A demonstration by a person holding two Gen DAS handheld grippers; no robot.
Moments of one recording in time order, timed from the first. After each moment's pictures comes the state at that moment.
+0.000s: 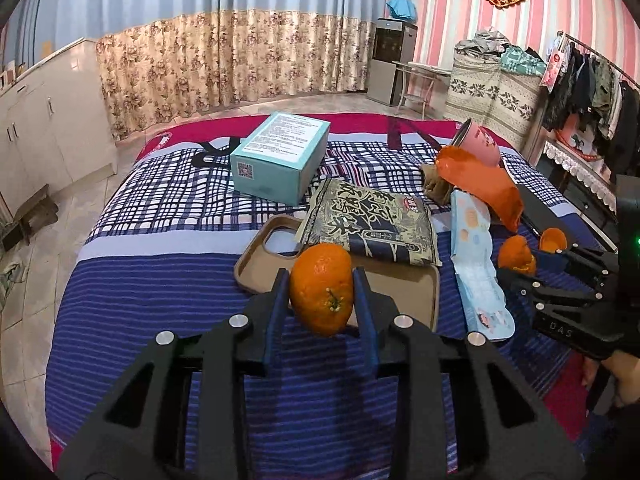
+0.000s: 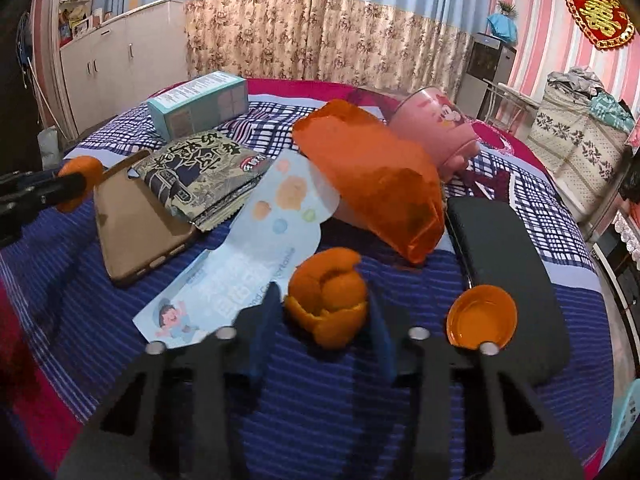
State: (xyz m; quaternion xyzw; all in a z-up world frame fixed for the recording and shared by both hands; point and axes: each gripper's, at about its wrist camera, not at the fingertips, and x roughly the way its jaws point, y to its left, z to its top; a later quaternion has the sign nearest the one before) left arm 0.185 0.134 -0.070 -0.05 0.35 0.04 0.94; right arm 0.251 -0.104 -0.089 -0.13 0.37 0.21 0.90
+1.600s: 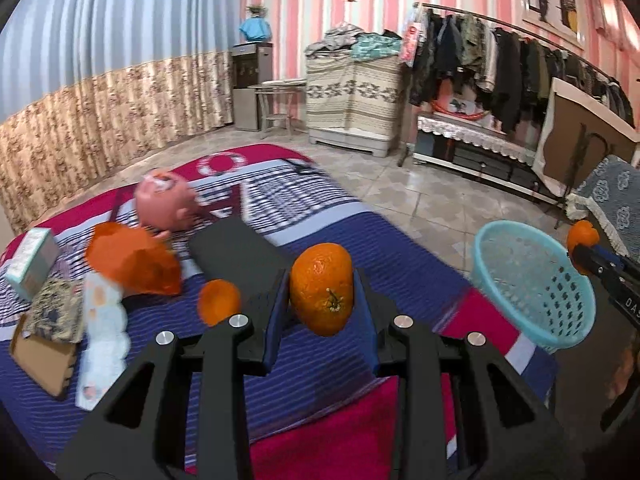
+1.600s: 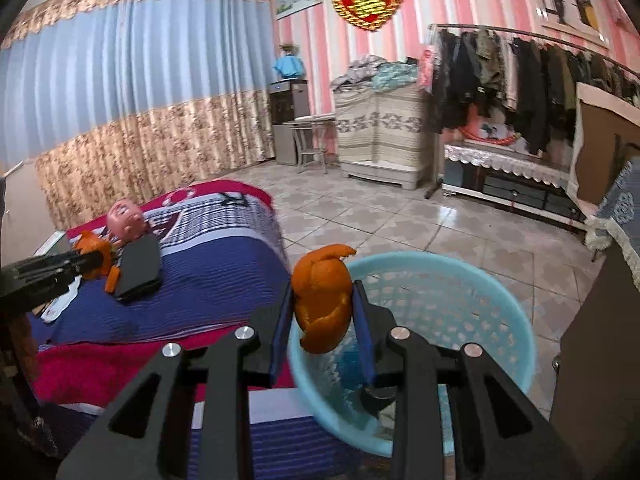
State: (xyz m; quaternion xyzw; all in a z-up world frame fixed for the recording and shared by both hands) left arm 0.190 -0.185 -0.038 0.04 0.29 -0.16 0.94; right arm 0.111 -0.477 -0.028 0.07 0.24 -0.06 0.97
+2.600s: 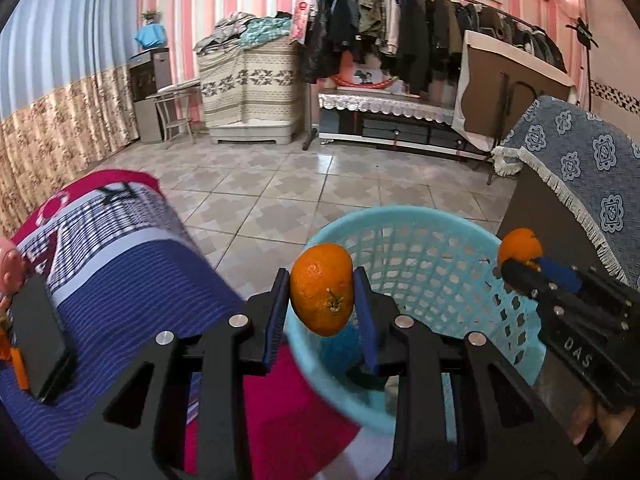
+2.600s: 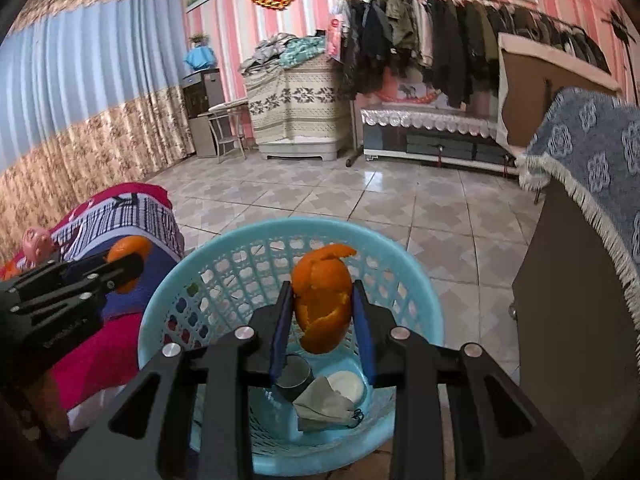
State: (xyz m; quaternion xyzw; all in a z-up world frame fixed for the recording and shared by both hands) left arm 0.199 -0.391 -0.073 0.10 0.30 -0.31 0.90; right arm 0.109 -0.565 -0.072 0.12 0.27 -0.19 0.93
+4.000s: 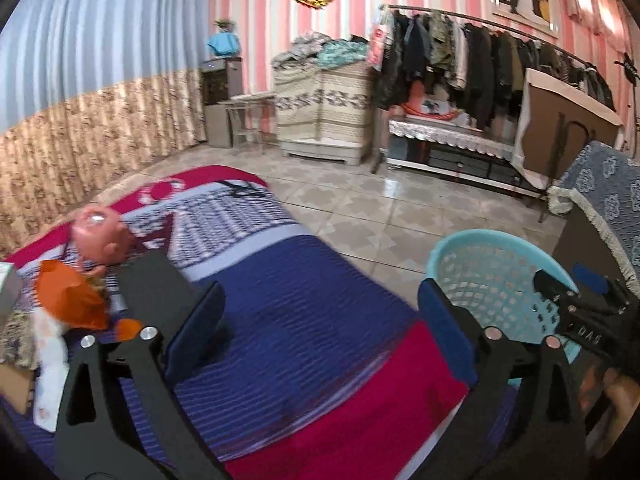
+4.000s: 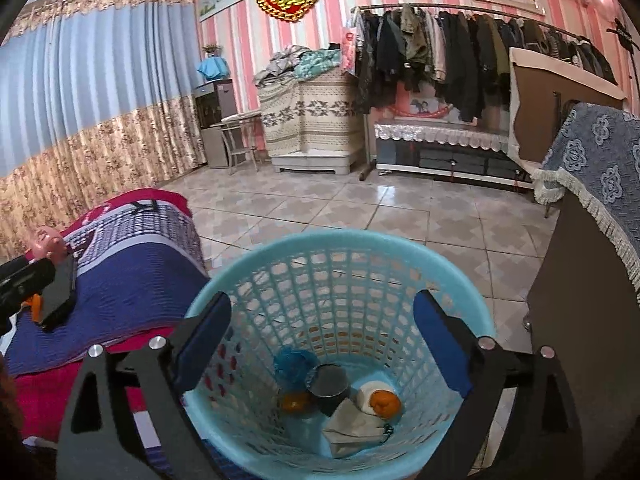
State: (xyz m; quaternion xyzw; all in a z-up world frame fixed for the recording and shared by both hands) left arm 0.194 -0.255 -0.040 0.06 0.26 -0.19 0.94; right arm 0.129 -0.523 -0.065 0.11 0.25 -0.18 0.95
